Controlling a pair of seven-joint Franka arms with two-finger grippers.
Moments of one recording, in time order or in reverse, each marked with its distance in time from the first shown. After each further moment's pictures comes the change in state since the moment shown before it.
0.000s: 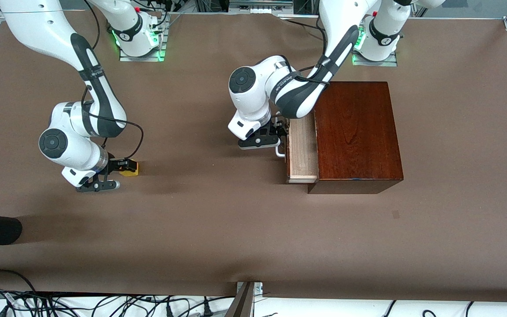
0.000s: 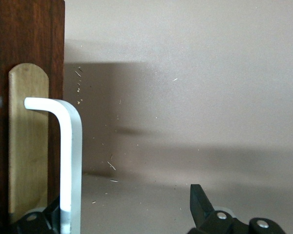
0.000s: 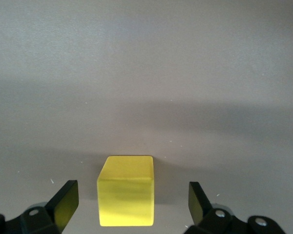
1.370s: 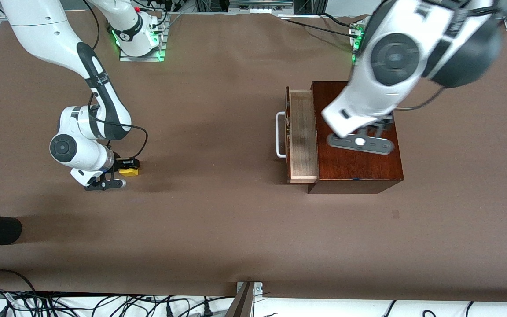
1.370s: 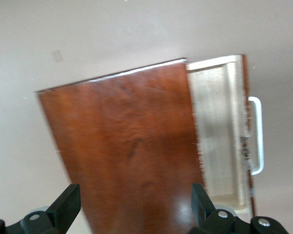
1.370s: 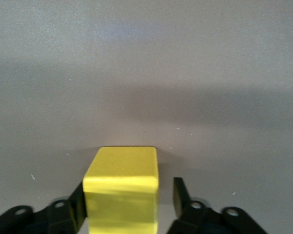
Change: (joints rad) left arm 0.406 -0.265 -0.002 0.325 -0.165 -0.668 0.774; right arm 0.001 0.046 0.004 -0.019 0.001 0.004 0.001
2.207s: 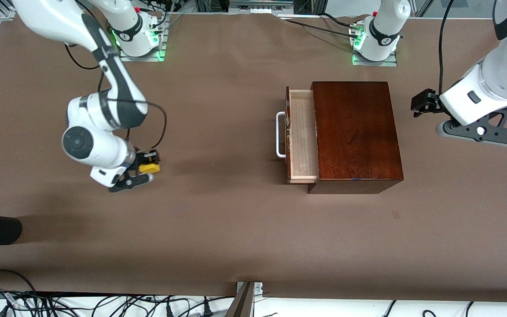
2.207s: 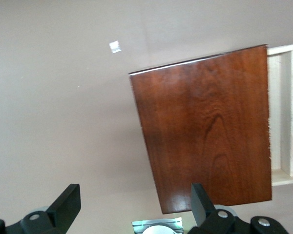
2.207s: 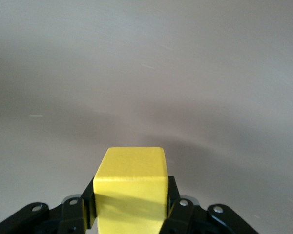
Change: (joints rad) left arm 0.198 -0.122 0.051 -0.023 -0.002 -0.072 0.220; right arm 0.023 -0.085 0.225 0.217 -0.002 -0.286 -0.011
